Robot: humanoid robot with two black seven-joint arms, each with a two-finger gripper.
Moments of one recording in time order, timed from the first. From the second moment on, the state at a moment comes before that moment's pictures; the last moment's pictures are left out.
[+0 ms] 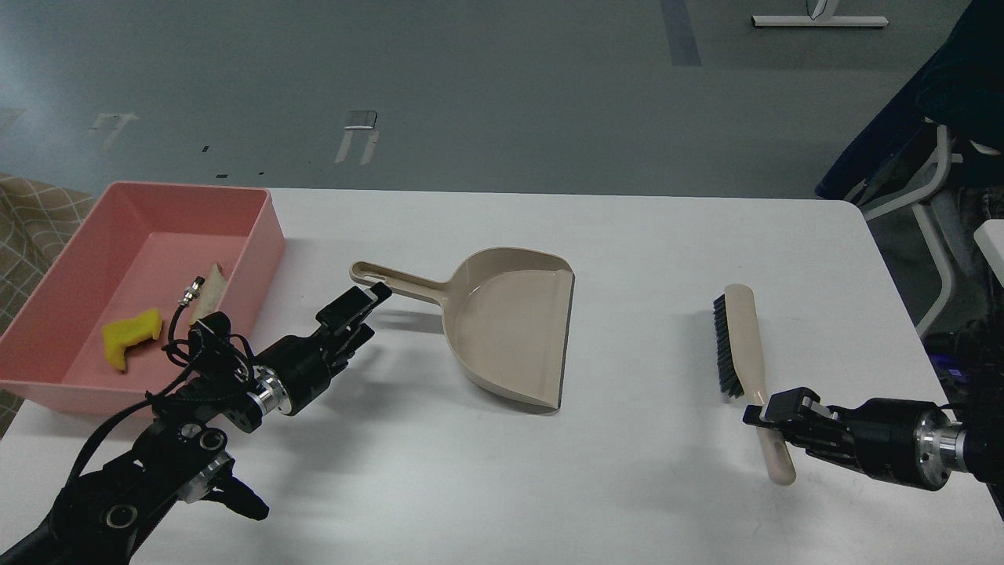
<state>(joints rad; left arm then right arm) -0.13 0.41 -0.98 -1.24 1.21 -0.14 -0.22 0.45 -1.05 0.47 1.66 -0.86 0.38 -0.10</state>
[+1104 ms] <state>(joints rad) -0.14 0.41 -0.98 -1.25 1.21 -0.14 -0.22 0.45 -1.05 0.47 1.66 -0.86 0.38 -0.14</state>
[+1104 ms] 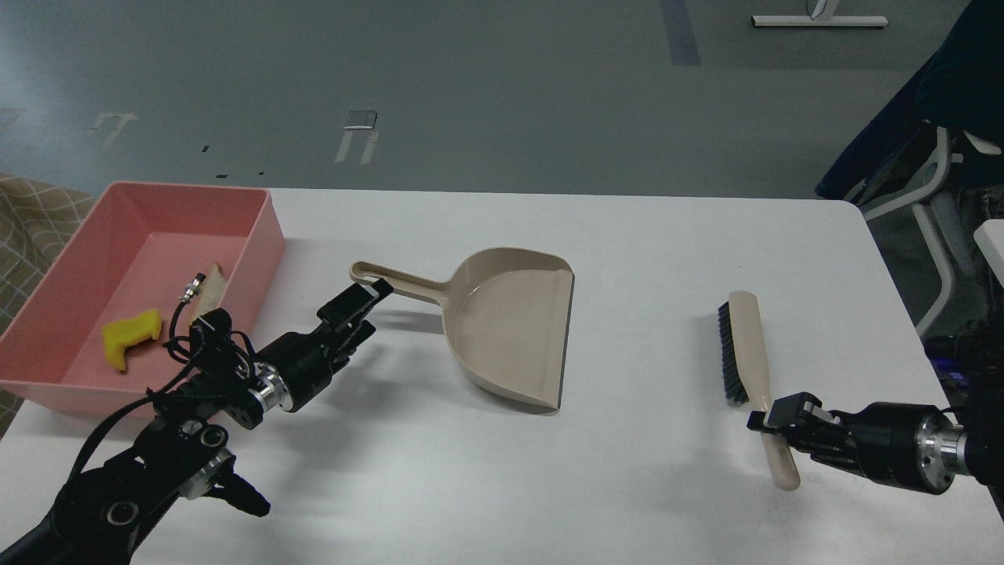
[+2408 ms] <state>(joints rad) -0.14 0.44 -0.98 -1.30 1.20 -0.15 -0.22 0.45 -1.06 0.47 1.66 -0.86 0.38 -0.15</state>
